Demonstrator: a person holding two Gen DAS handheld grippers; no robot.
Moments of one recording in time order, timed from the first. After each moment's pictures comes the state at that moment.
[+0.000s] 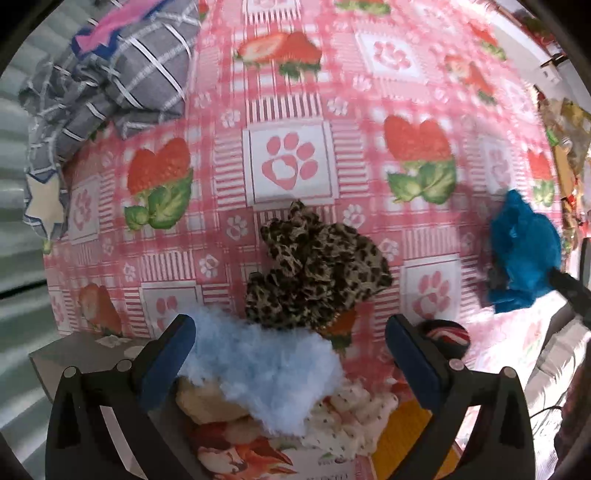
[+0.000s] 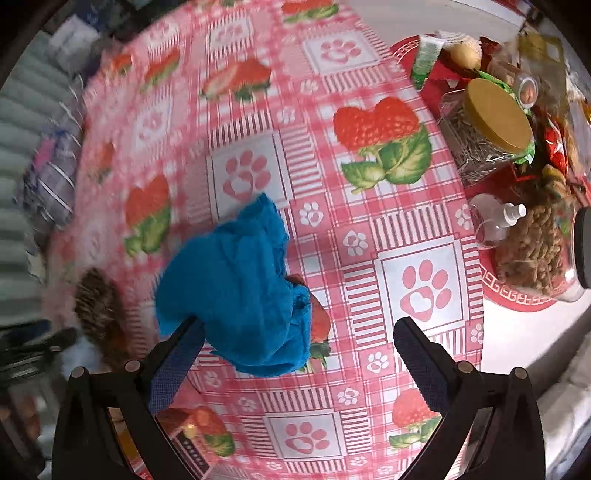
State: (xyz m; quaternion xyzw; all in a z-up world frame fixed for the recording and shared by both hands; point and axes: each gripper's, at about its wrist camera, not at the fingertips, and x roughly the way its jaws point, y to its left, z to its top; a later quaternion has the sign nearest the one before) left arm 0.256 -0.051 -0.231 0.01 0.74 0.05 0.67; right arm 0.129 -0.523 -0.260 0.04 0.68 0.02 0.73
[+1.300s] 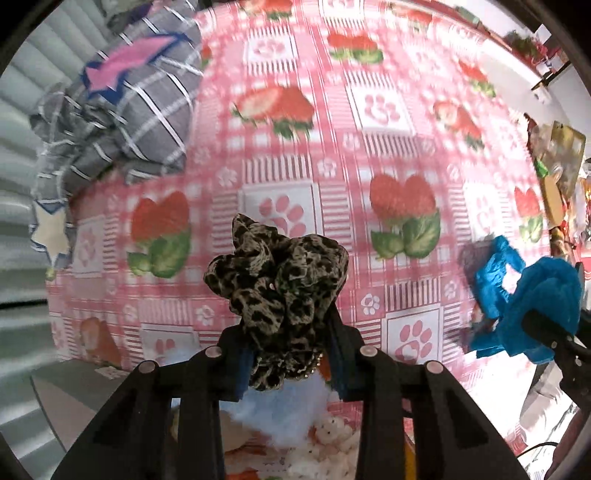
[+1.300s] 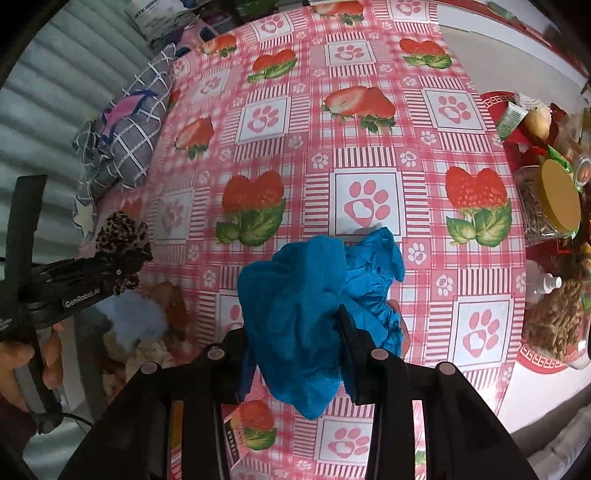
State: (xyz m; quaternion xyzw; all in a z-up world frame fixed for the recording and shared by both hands) left arm 0.272 -0.065 -0.216 0.00 0.66 0.05 0.75; right arm 0.184 -0.385 -0.221 -0.01 0.67 0.14 0.73
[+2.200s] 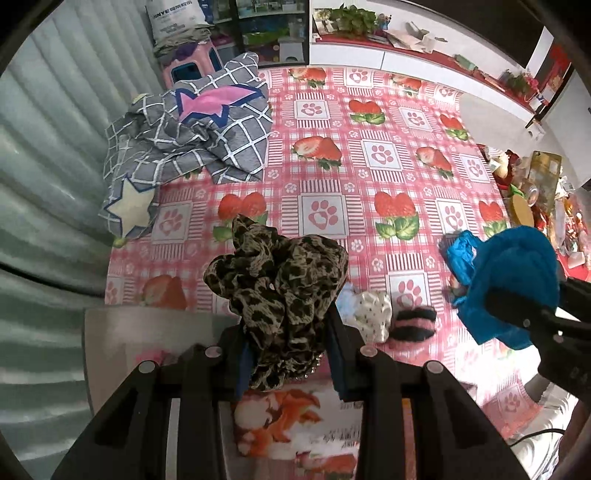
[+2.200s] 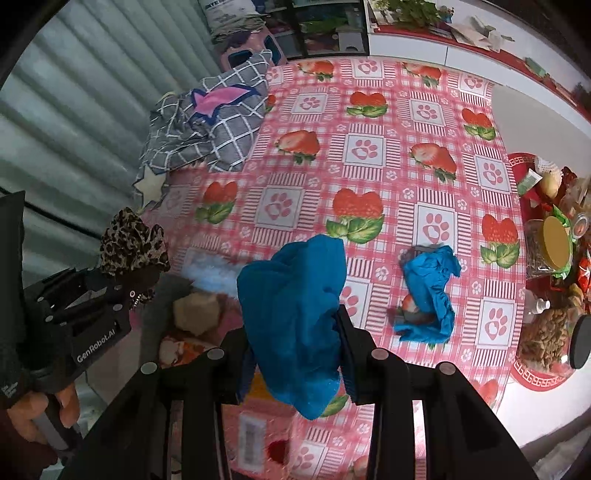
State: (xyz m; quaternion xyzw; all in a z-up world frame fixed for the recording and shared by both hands) left arm 0.145 -0.032 -0.102 -0.01 0.58 0.07 0.81; right arm 0.133 -0.265 -0.129 -0.01 0.62 0.16 0.76
